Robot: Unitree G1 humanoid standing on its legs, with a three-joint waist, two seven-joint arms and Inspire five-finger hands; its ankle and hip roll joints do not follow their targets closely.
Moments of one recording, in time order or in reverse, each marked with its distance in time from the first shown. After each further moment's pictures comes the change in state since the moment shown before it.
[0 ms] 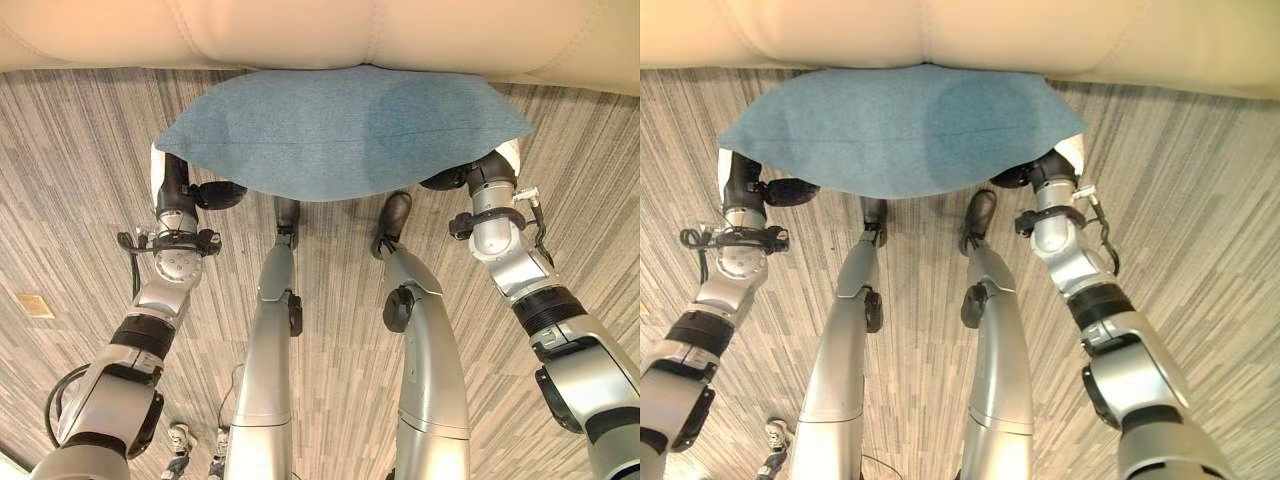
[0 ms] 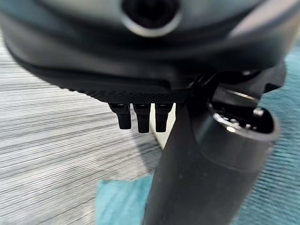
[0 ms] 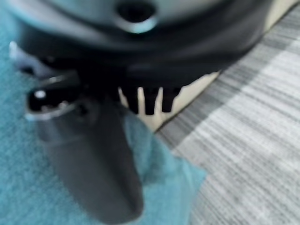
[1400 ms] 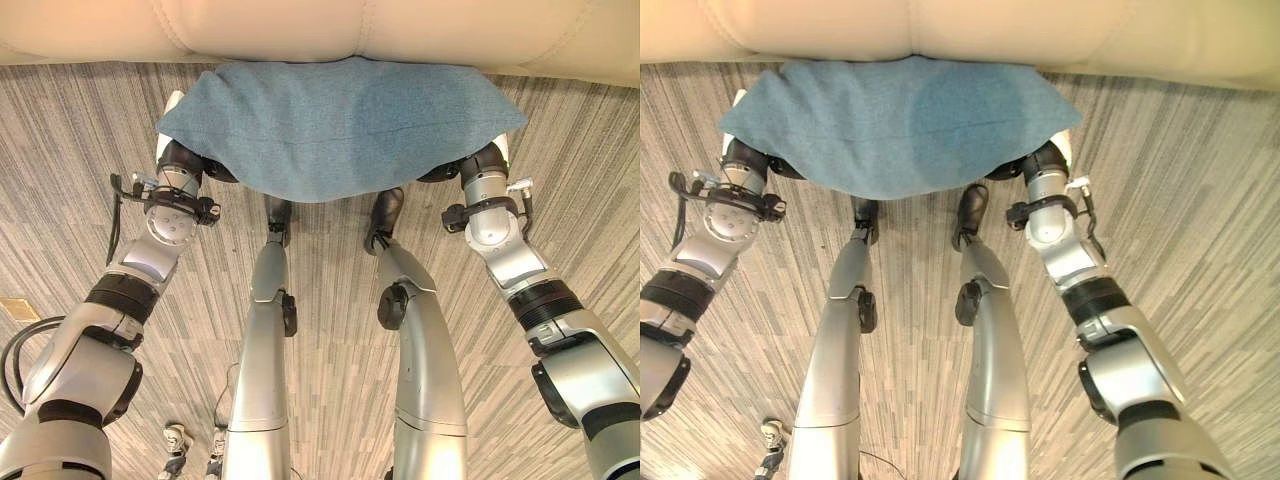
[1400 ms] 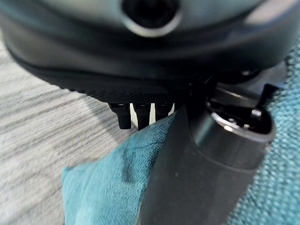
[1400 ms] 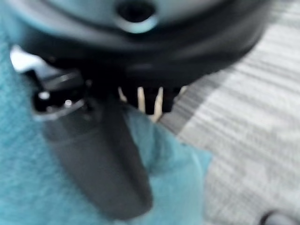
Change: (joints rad) left arm -0.225 0.076 -0.206 0.032 -0.043 0.057 -0.100; right arm -0.031 0.065 0.013 -0.054 0.215 0.007 0.076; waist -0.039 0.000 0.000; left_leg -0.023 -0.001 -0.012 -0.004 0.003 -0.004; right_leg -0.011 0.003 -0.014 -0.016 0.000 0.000
